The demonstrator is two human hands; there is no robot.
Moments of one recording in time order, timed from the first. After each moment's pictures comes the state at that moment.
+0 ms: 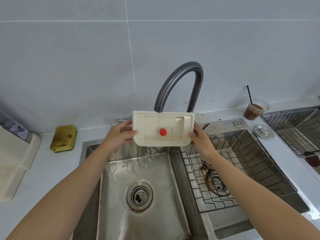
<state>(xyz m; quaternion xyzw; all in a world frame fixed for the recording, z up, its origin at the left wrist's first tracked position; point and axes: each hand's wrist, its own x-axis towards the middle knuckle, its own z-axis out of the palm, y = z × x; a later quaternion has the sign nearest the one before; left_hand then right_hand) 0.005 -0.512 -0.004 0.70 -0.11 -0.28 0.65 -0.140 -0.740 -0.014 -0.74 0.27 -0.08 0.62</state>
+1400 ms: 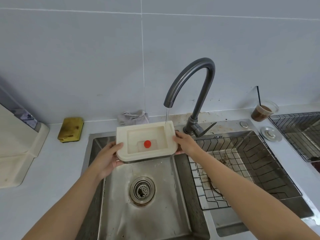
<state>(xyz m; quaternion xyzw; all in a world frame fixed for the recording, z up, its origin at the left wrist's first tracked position) -0.030 -0.453 -0.046 0.57 0.10 -0.33 0.74 -0.116 -0.692 -0.014 -0.72 0.26 0.09 0.63</state>
